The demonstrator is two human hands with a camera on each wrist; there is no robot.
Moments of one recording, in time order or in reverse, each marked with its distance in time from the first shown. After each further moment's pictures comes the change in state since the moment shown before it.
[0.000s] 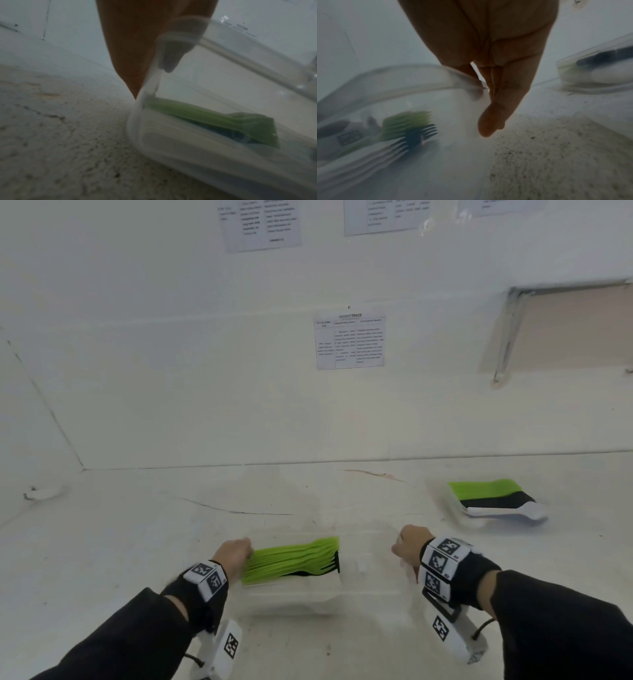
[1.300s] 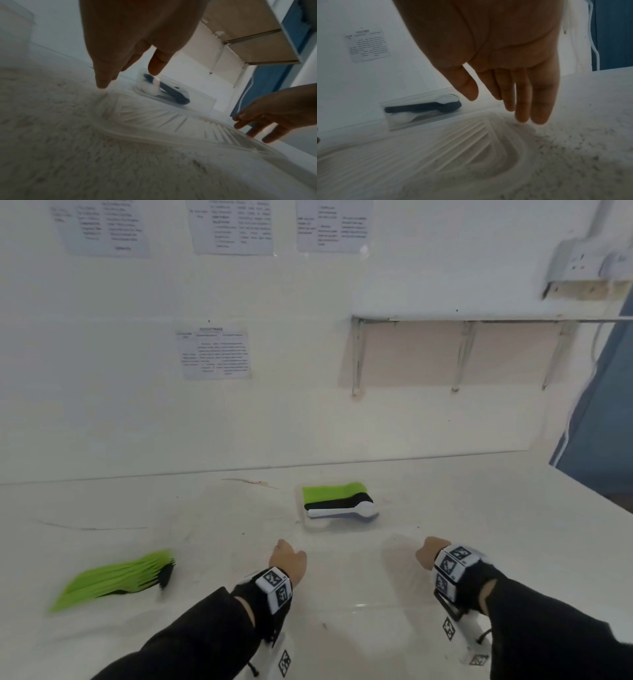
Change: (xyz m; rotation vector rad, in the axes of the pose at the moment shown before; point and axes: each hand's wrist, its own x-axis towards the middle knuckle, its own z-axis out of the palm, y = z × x) left_hand -0.143 0.236 0.267 0.006 -0.178 0.085; right_hand -0.040 0.303 -0.060 0.180 0.168 0.356
